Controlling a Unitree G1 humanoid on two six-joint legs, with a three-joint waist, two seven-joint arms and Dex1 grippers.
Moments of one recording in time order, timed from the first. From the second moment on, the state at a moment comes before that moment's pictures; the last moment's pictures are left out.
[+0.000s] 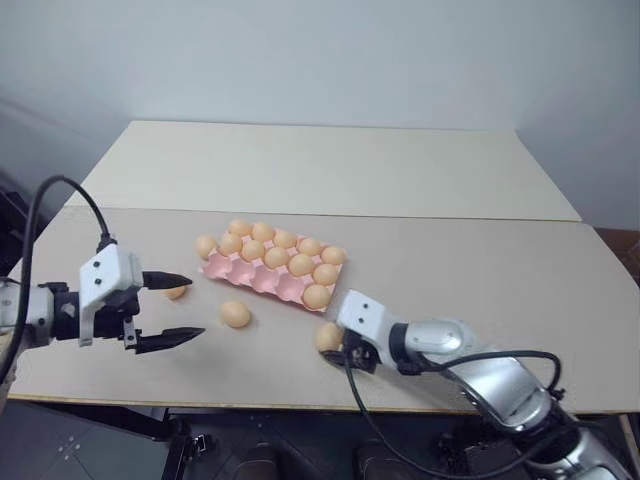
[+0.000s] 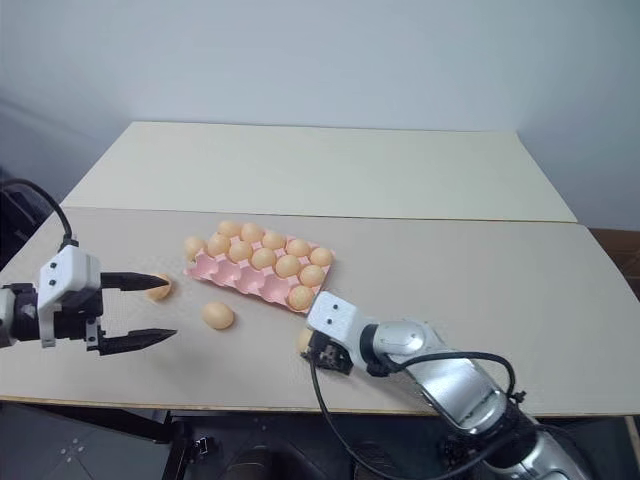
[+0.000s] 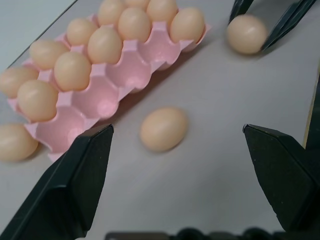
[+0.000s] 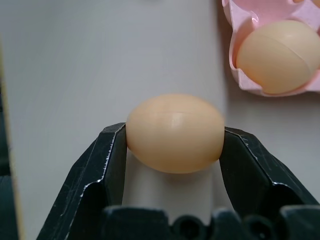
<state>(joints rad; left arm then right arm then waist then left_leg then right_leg) 0.00 1.10 0.41 -0.26 -0.47 0.42 -1.23 -0.42 -0.62 0.42 -0.64 0.27 0.97 0.65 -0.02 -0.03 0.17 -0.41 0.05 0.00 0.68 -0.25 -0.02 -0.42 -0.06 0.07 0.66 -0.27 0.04</state>
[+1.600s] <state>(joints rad) 0.09 1.10 0.52 -0.22 -0.42 0.39 -1.22 -0.69 -0.34 0.58 -0.11 -0.33 0.11 0.64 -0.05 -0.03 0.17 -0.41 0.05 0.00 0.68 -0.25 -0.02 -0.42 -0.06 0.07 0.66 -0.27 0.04</state>
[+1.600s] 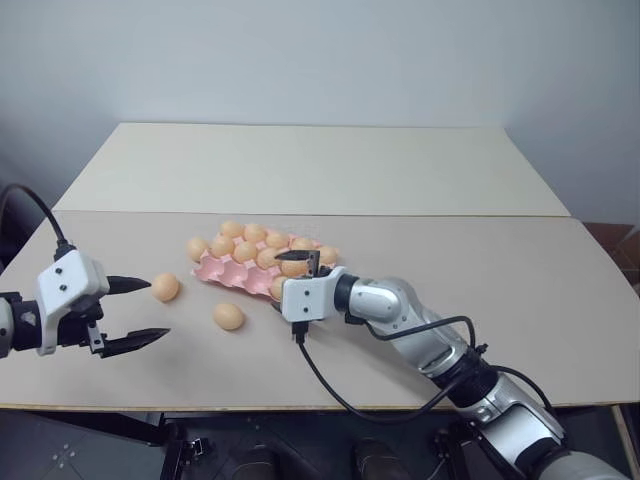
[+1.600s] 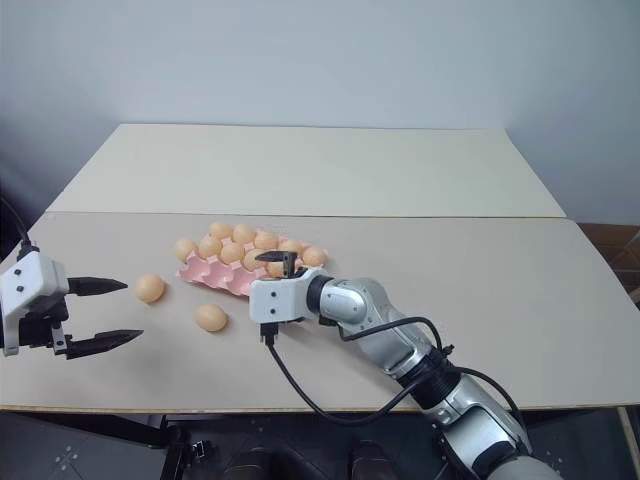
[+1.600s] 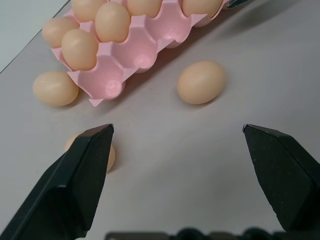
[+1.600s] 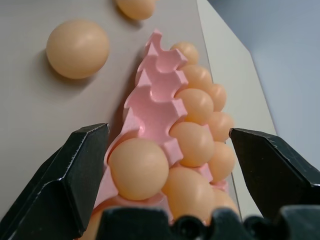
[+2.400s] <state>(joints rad) 0.12 1.06 0.54 -0.11 -0.46 0.30 -1.31 -0.44 -0.59 0.25 -0.70 0.23 0.81 0.91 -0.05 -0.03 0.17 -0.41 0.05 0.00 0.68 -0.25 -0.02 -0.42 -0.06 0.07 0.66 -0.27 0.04</state>
